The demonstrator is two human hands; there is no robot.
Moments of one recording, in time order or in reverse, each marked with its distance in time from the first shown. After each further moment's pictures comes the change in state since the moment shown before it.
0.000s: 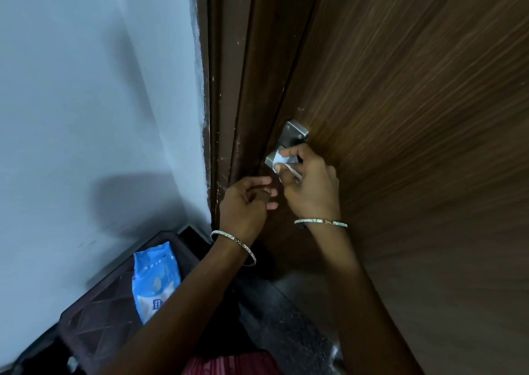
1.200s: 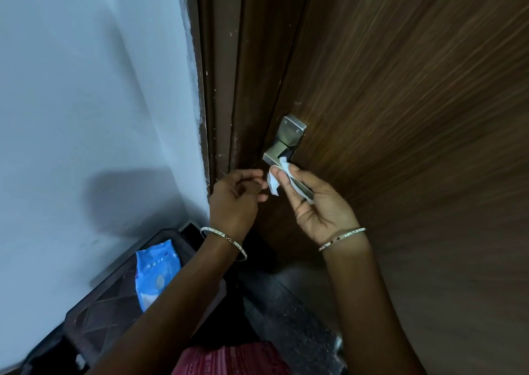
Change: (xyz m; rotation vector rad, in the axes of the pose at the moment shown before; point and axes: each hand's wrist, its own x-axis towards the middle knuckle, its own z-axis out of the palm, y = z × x) left_hand 0.002 0.005 -0.010 0.041 0.078 0.029; right_hand -0.013 0.010 -0.006 1.664 -0.142 0.896
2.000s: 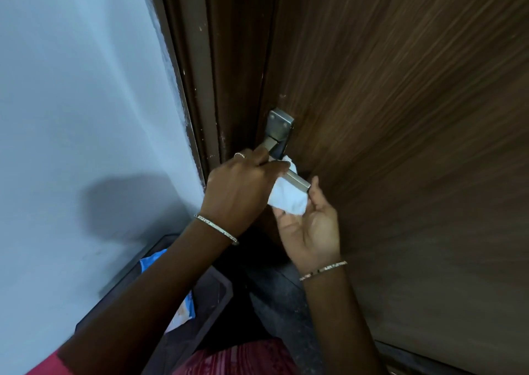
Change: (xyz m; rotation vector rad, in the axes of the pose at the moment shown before) left_hand 0.001 0.035 0.001 1.234 -0.103 1.036; right_hand 0.002 0.039 -0.037 0.268 -0.134 -0.113
